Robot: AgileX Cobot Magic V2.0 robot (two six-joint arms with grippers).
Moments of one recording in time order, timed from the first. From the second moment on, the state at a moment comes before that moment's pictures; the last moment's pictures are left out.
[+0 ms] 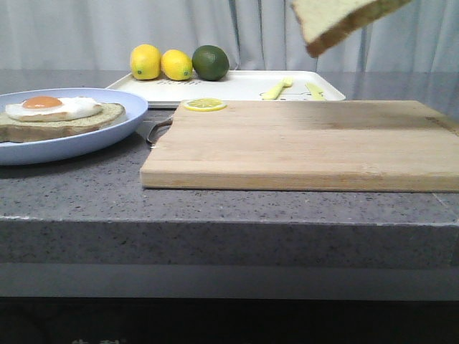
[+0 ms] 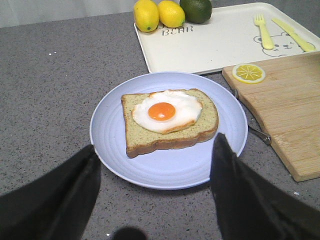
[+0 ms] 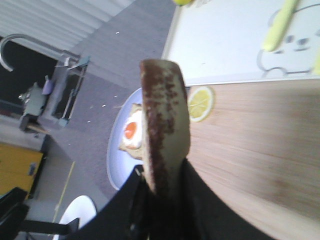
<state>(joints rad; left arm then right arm) -0.33 0.53 -0.71 0.11 0.64 -0.07 -0.25 1.51 -1.18 1.36 1.19 -0.71</state>
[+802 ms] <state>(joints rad) -0.33 0.53 -0.71 0.11 0.62 -0.06 0.53 1.79 -1.41 1.77 0.68 -0.76</state>
